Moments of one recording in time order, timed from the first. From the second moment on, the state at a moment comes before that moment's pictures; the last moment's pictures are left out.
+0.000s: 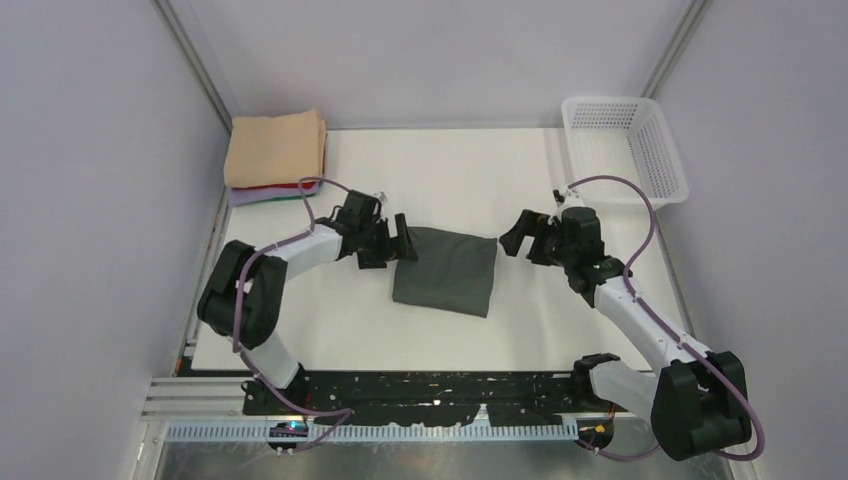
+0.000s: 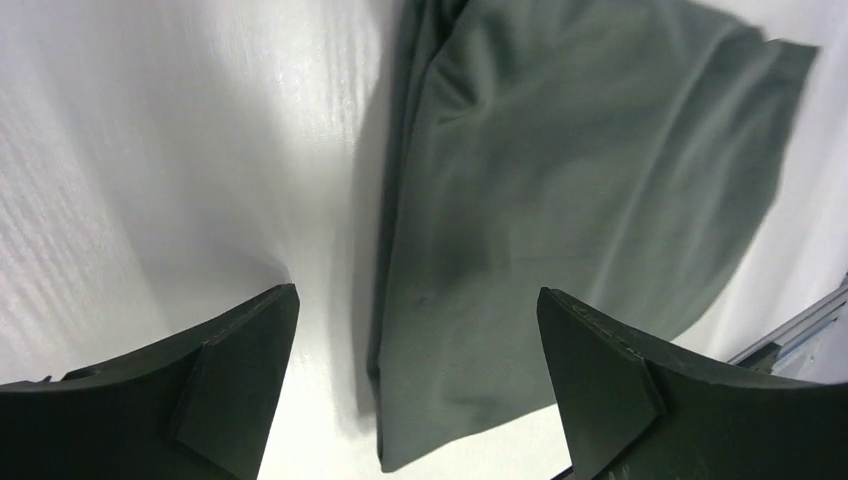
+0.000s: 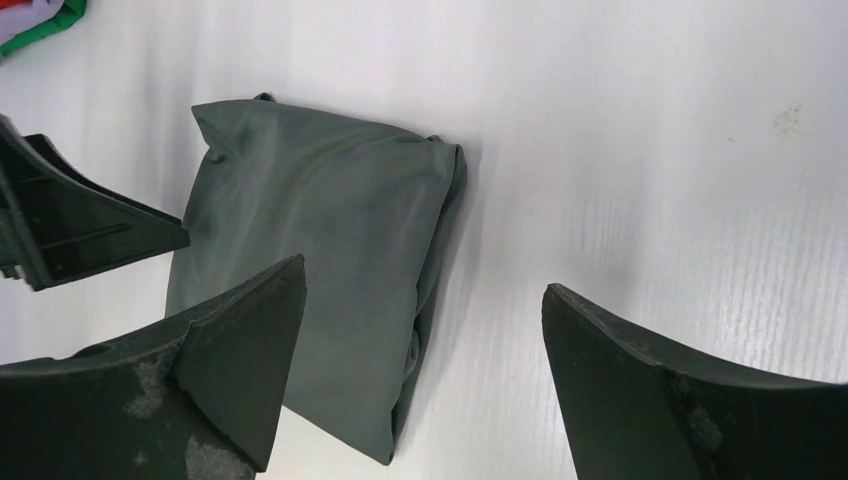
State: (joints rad) left arm -0.44 1.65 0.95 -0.23 0.27 -0.60; right arm 0.22 1.09 0.60 -0.09 -0.19 0.47
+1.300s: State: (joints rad) left arm -0.69 2.00 1.62 -0.78 -0.44 -0.38; right arm 0.21 0.91 0.51 -0.11 0.01 0.42
